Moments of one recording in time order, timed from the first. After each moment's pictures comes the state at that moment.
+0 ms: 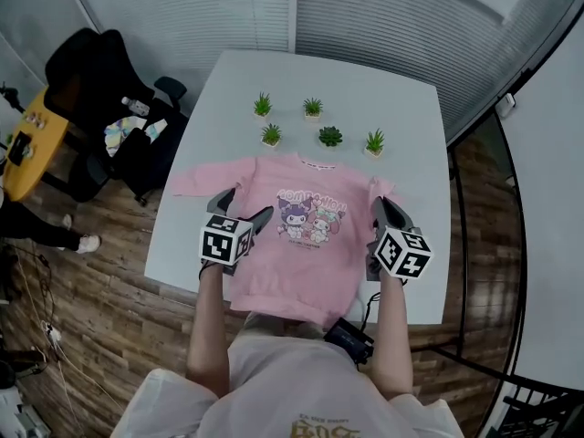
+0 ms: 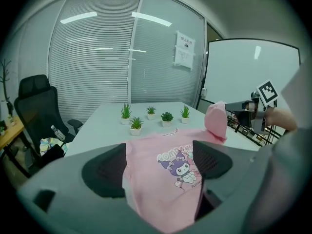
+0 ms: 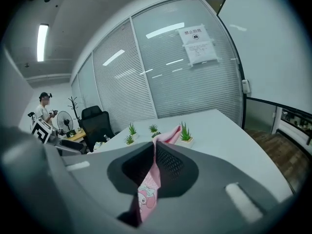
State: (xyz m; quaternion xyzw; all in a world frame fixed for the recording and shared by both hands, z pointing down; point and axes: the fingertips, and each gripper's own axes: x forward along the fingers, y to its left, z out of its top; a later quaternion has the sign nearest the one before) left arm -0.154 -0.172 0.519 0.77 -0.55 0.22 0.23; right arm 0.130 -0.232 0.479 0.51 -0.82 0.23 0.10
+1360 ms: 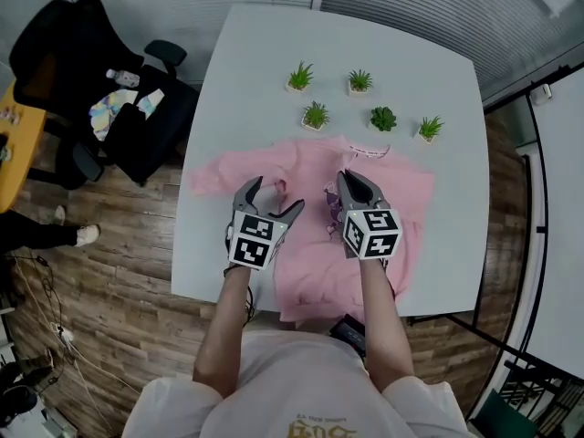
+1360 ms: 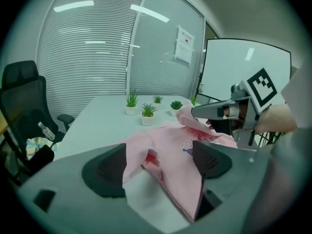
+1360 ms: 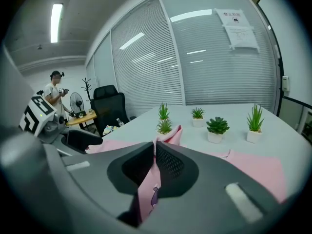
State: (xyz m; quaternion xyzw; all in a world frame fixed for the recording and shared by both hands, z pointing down) left arm -0.229 -0.211 0.596 0.80 -0.50 0.23 0.24; right arm -0.116 -0.267 0.568 0.44 -0.86 0.19 0.18
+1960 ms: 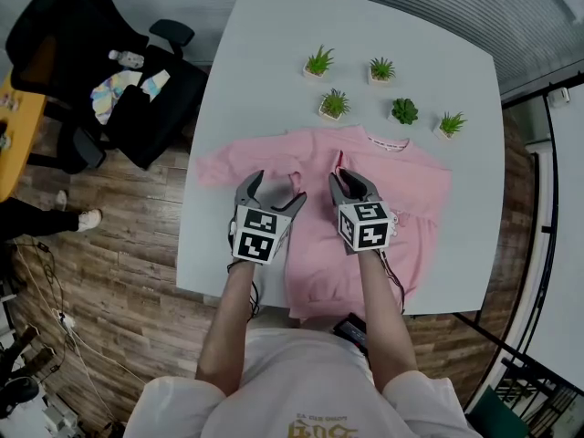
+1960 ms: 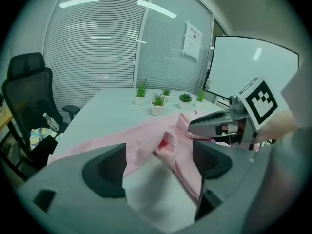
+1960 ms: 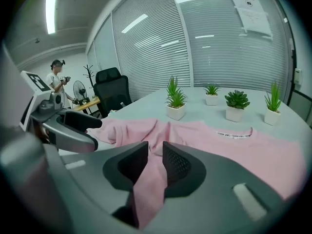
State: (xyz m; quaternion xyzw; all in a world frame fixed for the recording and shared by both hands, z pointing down) left arm -0.259 -0.207 0.630 0.78 -0.52 0.23 0.27; right arm -0.156 -0.253 0.645 0.39 -0.85 0.23 0.26
